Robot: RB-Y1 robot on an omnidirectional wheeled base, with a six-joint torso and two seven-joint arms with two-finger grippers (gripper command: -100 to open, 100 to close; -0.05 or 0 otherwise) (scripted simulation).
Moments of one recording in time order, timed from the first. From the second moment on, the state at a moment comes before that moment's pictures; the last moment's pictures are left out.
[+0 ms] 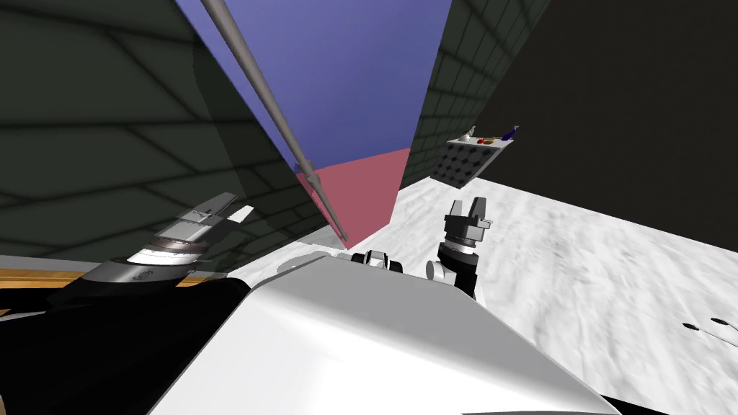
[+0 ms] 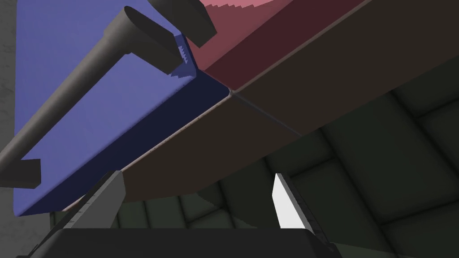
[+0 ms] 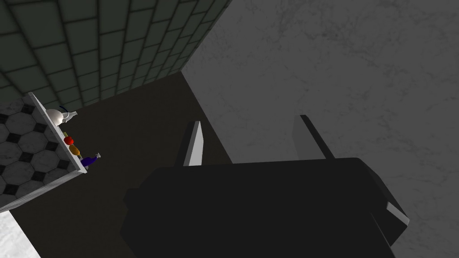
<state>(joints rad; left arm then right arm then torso) 1.44 0.56 0.87 -2.33 0.31 -0.68 0.27 0.49 0.03 0.03 -2.23 0.08 -0.56 -0.10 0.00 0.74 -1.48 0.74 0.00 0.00</state>
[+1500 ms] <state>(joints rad) 1.72 0.74 1.11 -2.31 0.42 -0.74 0.36 0.49 0.03 0.03 -2.23 0.08 -0.56 -0.10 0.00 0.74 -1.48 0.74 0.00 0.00</state>
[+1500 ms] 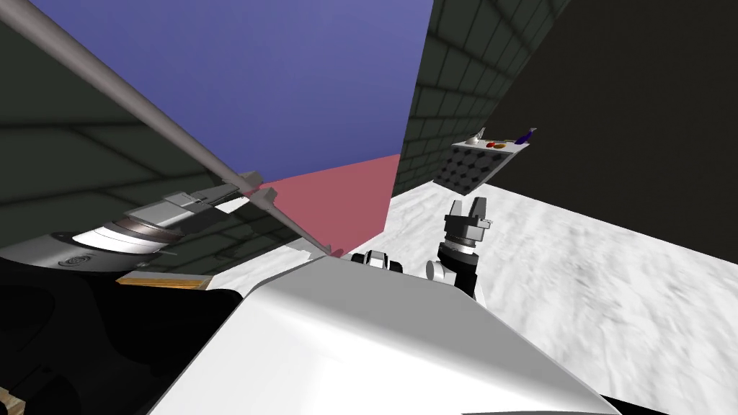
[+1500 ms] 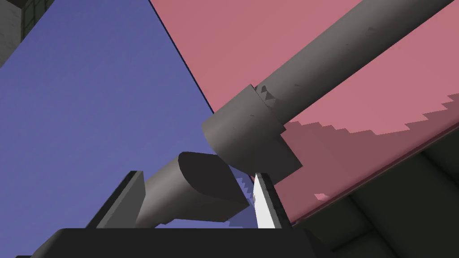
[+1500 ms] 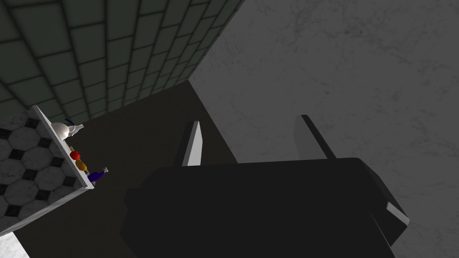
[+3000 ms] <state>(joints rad) 1.75 0.67 1.14 -2.18 0.47 -0.69 0.39 0.49 0.03 0.02 -2.23 0.08 -0.56 -0.10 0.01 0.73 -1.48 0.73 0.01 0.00</state>
